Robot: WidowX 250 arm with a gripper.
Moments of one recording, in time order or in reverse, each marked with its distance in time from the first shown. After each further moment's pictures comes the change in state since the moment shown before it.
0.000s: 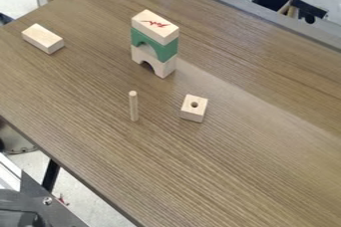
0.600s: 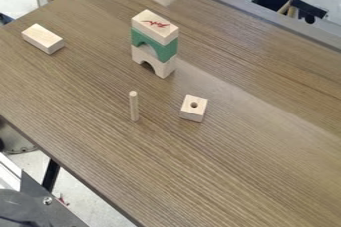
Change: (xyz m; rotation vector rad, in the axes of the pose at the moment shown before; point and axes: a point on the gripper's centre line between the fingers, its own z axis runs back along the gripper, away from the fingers) arm -0.063 -0.025 0.003 -0.070 0.034 -0.012
